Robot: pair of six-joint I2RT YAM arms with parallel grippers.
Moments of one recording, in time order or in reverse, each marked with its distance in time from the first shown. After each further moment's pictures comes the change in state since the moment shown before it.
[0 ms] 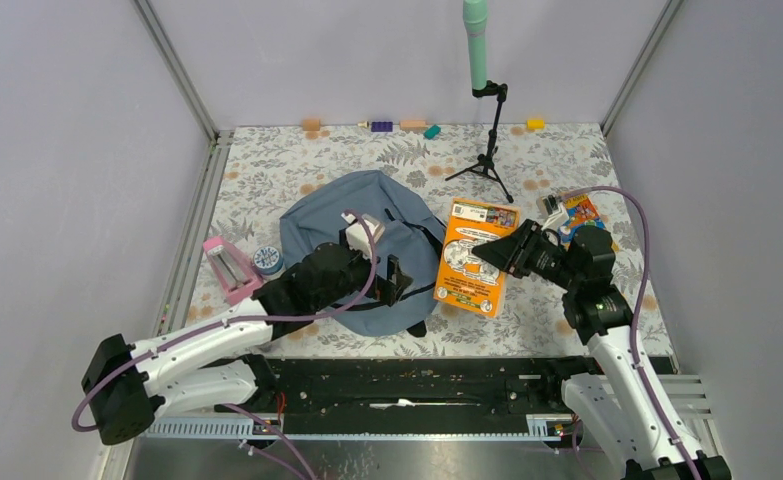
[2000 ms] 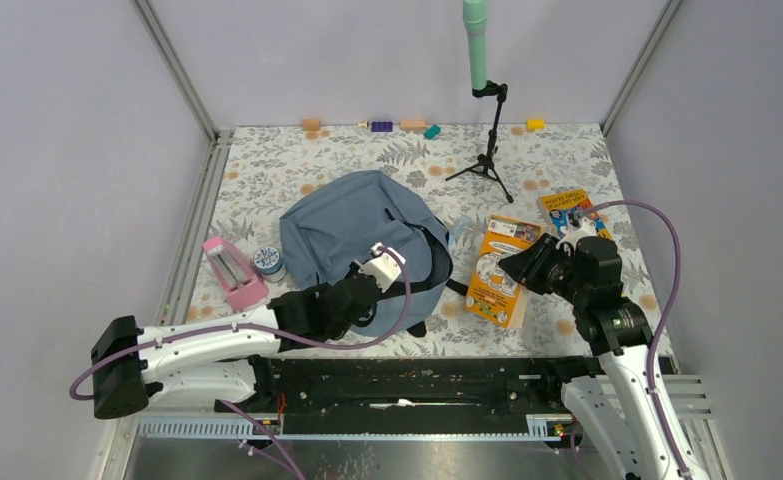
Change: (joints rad) left arm -0.245 0.053 0.044 -0.300 -0.553 0.265; right arm 0.000 -0.104 0.100 -0.471 0.388 -0.150
